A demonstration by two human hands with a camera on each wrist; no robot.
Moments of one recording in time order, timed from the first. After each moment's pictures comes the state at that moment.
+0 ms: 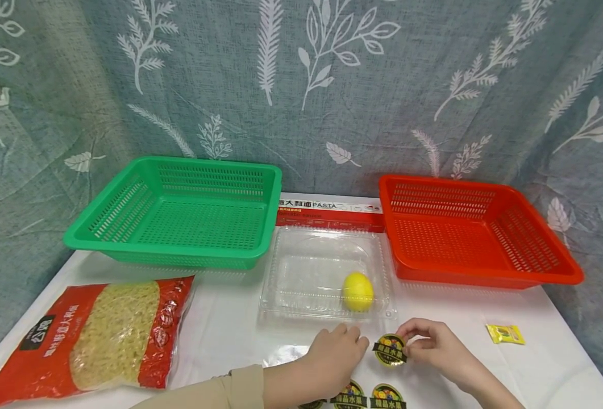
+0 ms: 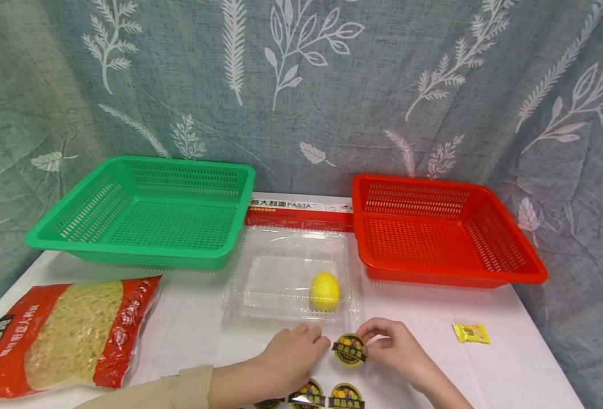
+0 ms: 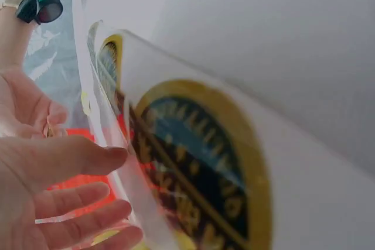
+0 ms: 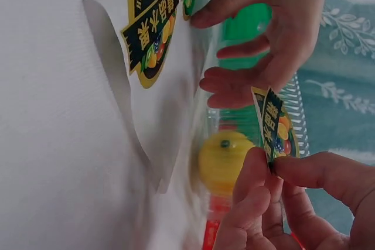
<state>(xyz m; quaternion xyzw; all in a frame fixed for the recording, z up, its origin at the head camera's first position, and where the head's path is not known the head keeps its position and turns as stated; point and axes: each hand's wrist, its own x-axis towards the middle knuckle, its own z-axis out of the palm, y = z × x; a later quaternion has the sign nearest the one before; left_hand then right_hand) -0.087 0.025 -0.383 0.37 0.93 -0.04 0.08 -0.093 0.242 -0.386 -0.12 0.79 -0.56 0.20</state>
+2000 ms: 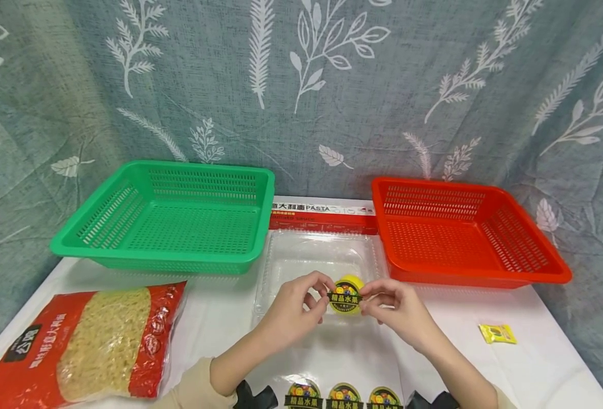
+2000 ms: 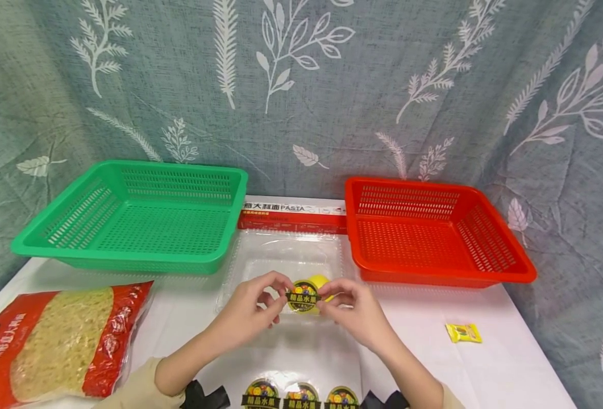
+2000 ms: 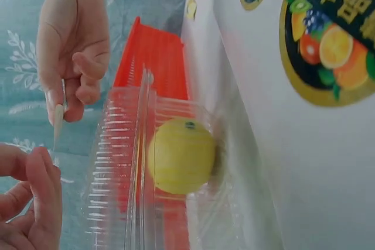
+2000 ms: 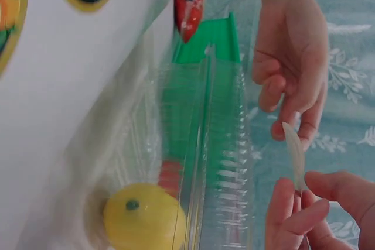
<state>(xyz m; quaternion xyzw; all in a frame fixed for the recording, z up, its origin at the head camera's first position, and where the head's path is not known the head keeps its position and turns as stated) -0.125 -0.027 -0.352 0.23 0.82 0.52 0.01 -0.121 0.185 -0.348 -0.14 0.82 -0.55 0.07</state>
